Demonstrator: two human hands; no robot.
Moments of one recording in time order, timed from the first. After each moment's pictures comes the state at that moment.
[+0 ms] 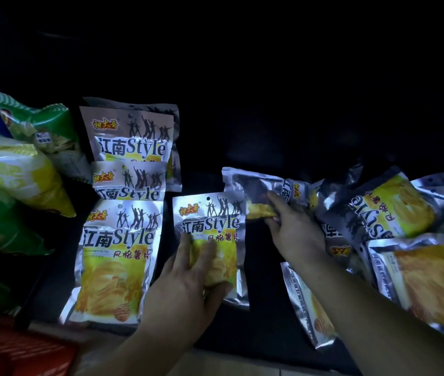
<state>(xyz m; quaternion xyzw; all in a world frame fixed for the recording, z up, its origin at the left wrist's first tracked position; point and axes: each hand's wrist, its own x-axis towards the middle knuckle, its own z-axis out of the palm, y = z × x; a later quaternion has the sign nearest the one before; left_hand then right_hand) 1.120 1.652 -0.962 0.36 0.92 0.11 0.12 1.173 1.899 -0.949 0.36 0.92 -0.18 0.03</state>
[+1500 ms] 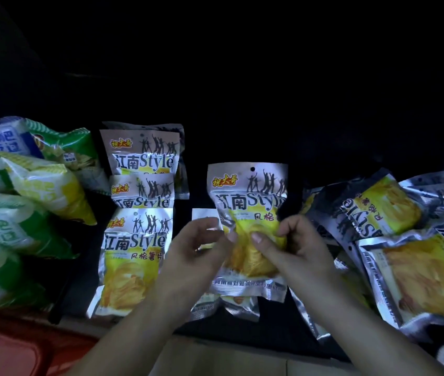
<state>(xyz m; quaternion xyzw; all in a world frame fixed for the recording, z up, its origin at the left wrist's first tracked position) 1.111 1.680 -0.872 0.05 0.69 0.64 0.33 1.222 1.825 -0.853 0.35 0.67 -0.65 -0.13</state>
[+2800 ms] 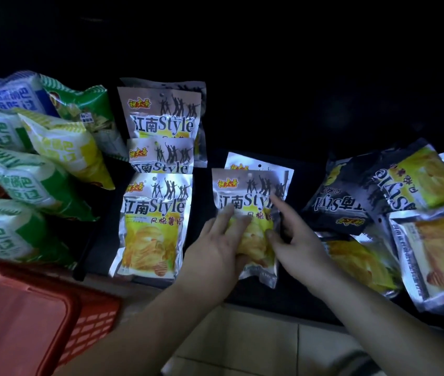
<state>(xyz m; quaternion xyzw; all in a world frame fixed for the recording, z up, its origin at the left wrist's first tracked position) 1.124 1.648 -0.930 0.43 0.87 0.21 0.14 1.220 1.809 -0.916 0.34 0.73 -0.59 0.00</state>
